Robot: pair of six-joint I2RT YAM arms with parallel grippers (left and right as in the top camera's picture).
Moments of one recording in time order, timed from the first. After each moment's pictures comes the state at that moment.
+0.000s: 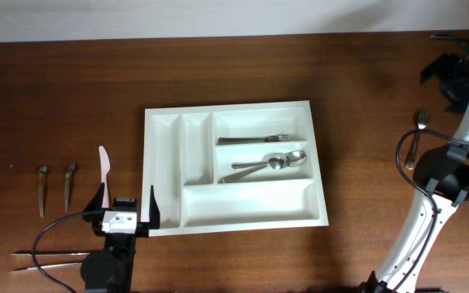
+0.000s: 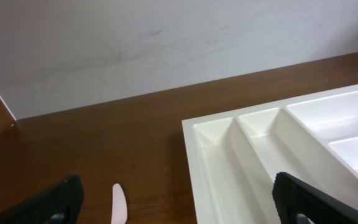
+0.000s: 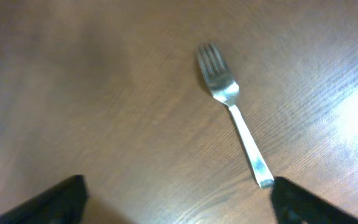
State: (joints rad) left arm 0.00 0.01 0.01 -0.07 0.01 0.19; right arm -0.45 2.58 2.91 -1.69 -0.10 0.48
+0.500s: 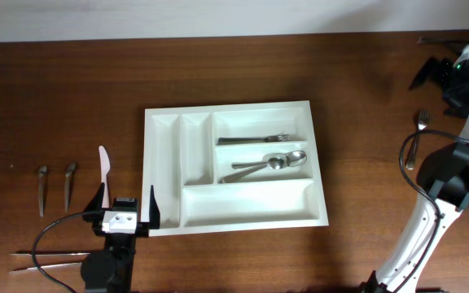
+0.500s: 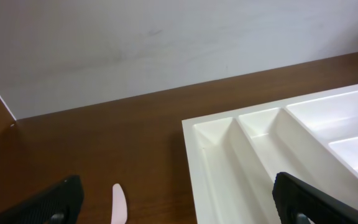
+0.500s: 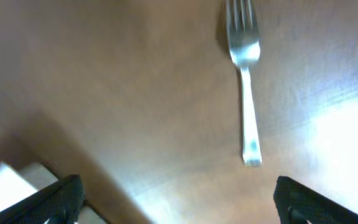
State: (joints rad) left arm 0.00 0.01 0.01 -0.07 0.01 0.19; right arm -0.46 2.47 2.65 -1.69 -0.18 0.19
